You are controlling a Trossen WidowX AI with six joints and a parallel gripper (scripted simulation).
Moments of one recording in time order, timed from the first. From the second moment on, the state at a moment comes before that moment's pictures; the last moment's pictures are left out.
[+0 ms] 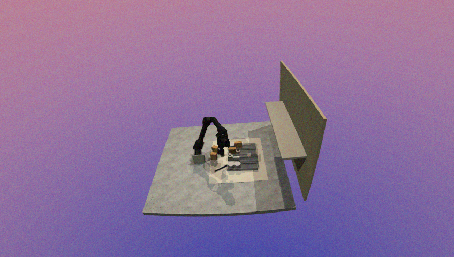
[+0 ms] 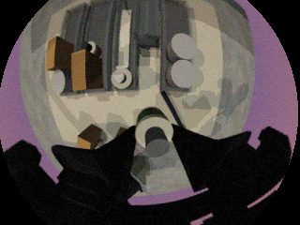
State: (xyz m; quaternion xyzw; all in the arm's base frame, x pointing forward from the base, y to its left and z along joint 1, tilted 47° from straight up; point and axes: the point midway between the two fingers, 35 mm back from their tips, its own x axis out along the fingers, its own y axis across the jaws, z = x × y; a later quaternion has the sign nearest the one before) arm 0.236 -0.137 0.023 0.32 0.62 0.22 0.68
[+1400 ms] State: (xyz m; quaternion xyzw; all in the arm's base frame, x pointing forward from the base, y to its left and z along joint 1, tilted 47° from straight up) arm 0.274 -0.057 0.017 0.34 0.62 0.22 0.67
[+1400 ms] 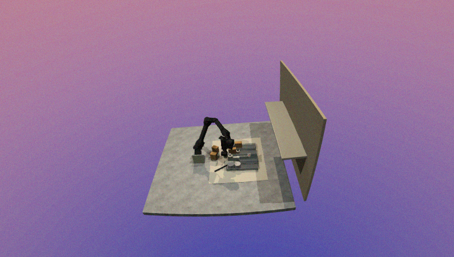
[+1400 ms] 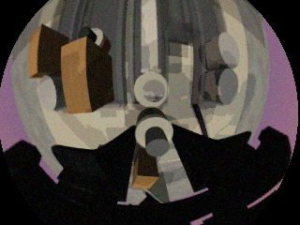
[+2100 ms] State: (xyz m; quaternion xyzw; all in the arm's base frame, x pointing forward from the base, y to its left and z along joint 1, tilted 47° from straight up) arm 0.280 -0.058 0.017 0.34 0.63 0.22 0.66
